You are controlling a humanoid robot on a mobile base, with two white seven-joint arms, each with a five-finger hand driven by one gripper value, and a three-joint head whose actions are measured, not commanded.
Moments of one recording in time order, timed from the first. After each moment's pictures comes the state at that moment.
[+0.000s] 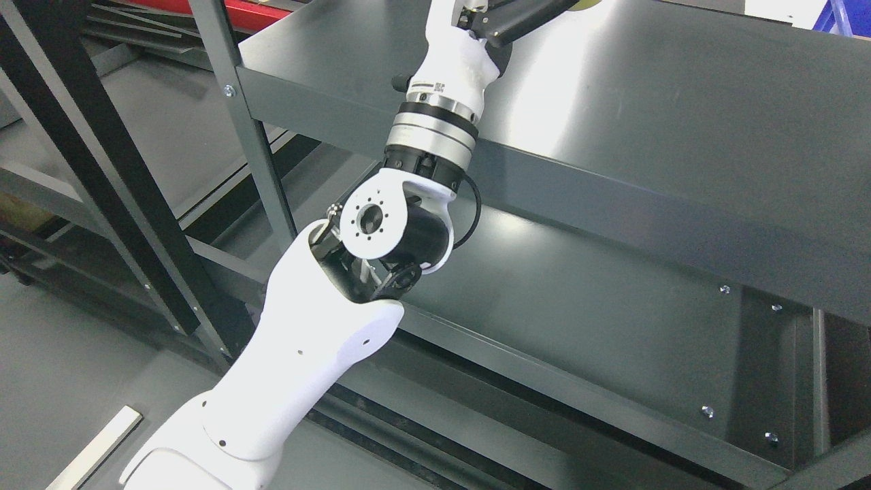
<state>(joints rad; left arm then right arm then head) -1.05 0.00 -0.59 -1.71 0.67 0.12 0.51 0.00 0.00 0.00 -0.24 0.00 0.09 -0.12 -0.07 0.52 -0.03</state>
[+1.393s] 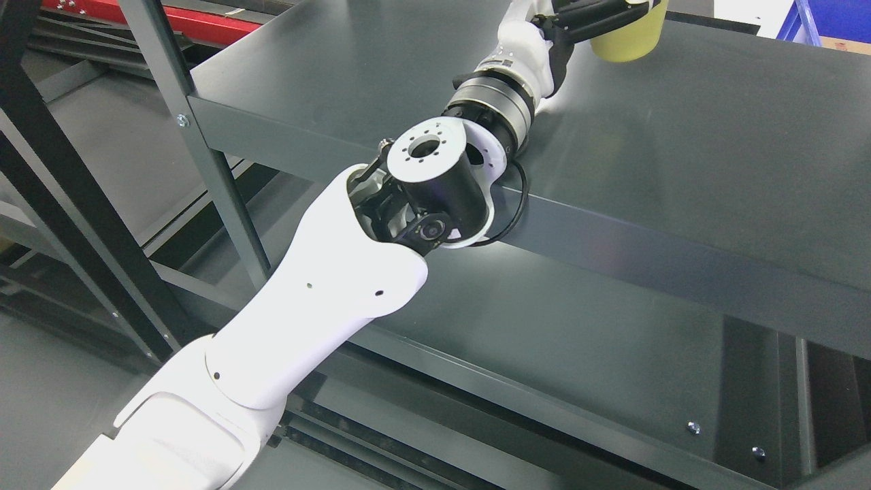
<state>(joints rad) -1.20 0.00 -0.69 -1.61 1.00 0.36 0.69 0.00 0.00 0.00 -0.24 0.00 0.09 -0.12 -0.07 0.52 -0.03</state>
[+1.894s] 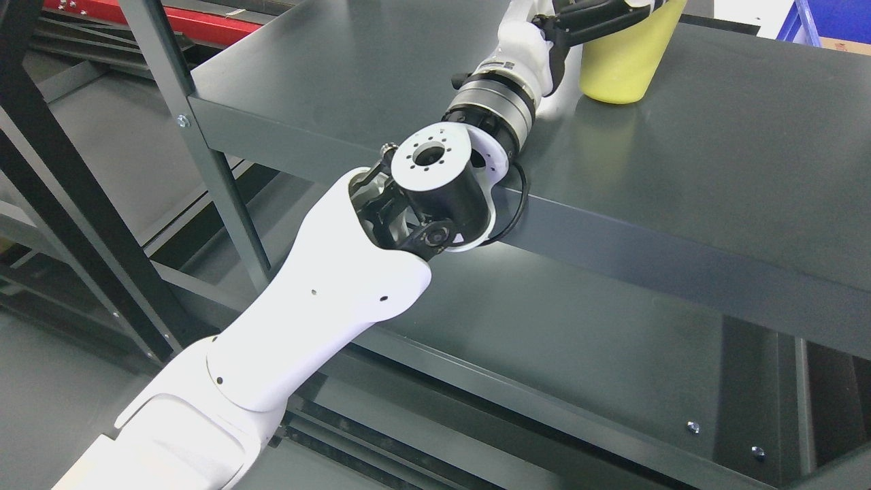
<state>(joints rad) -1.19 0.00 -0.70 -1.61 0.94 0.34 0.69 0.00 0.00 0.00 -0.24 0.00 0.09 -0.12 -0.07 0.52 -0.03</state>
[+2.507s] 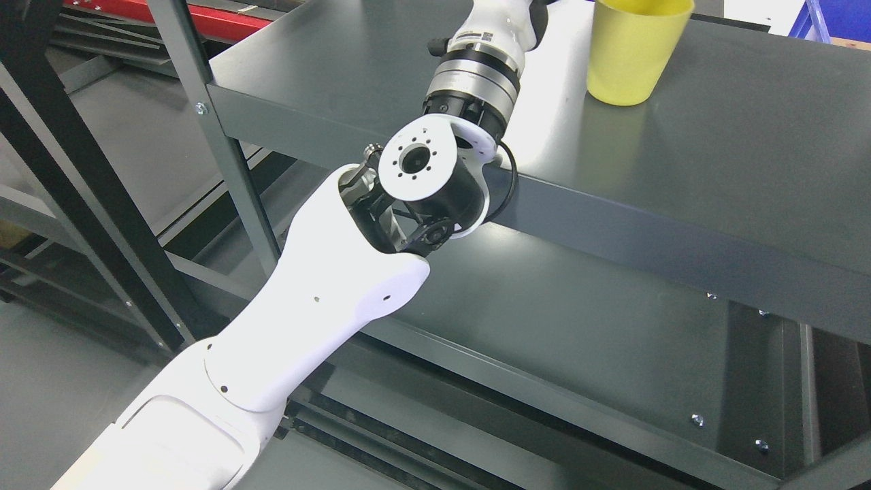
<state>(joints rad) -1.19 0.00 -0.68 -1.61 0.71 0.18 0.63 0.00 0.00 0.00 -0.24 0.00 0.10 -0.12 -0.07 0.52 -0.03</state>
